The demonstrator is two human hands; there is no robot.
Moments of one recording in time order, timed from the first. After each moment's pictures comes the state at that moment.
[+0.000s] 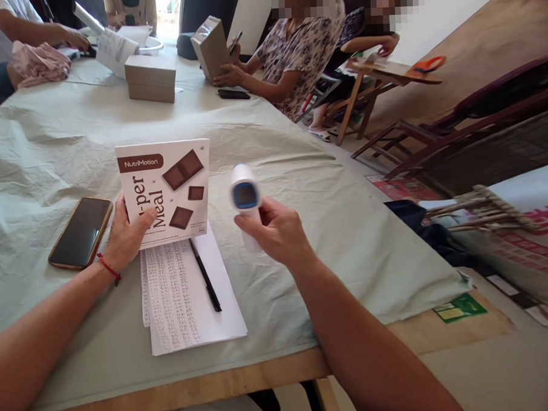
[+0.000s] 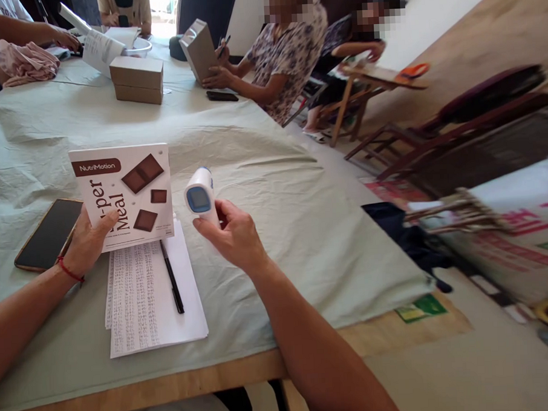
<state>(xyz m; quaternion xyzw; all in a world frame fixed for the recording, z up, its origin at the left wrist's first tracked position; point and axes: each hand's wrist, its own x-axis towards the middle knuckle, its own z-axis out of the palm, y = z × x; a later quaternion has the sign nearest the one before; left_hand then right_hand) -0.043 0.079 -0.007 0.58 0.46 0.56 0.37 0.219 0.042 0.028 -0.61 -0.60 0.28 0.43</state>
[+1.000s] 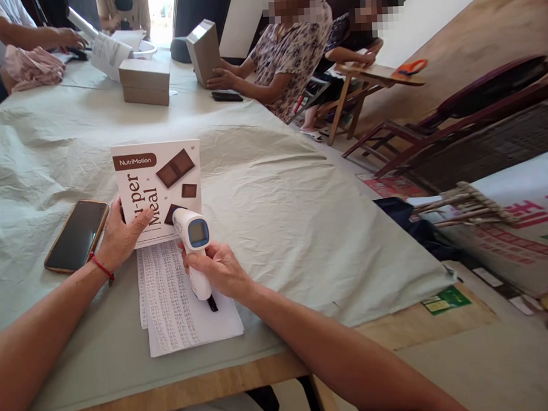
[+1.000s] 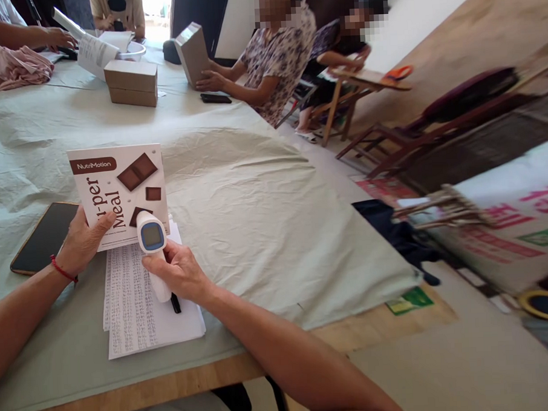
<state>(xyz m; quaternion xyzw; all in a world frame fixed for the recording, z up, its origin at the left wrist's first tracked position) -0.046 0.076 0.010 0.59 0.50 0.51 0.37 0.153 0.016 -0.004 -0.43 -0.51 0.62 0.41</state>
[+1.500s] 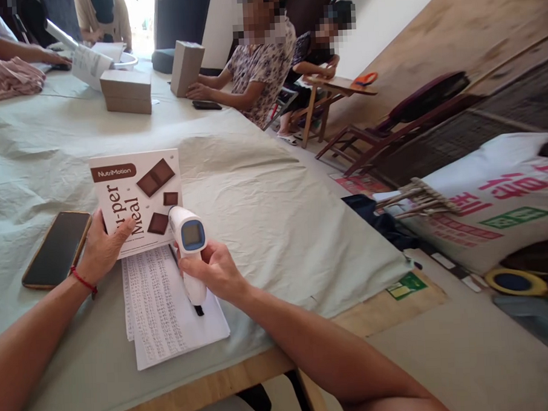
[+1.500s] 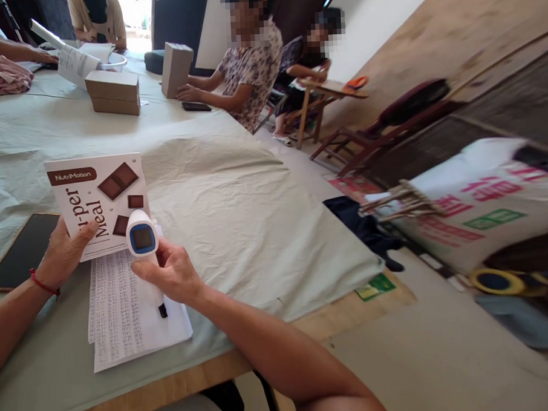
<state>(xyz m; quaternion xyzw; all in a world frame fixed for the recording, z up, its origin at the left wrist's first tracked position) -0.047 0.077 0.016 0.60 0.55 0.47 0.34 0.162 0.017 0.013 -0.42 -0.52 0.58 0.47</state>
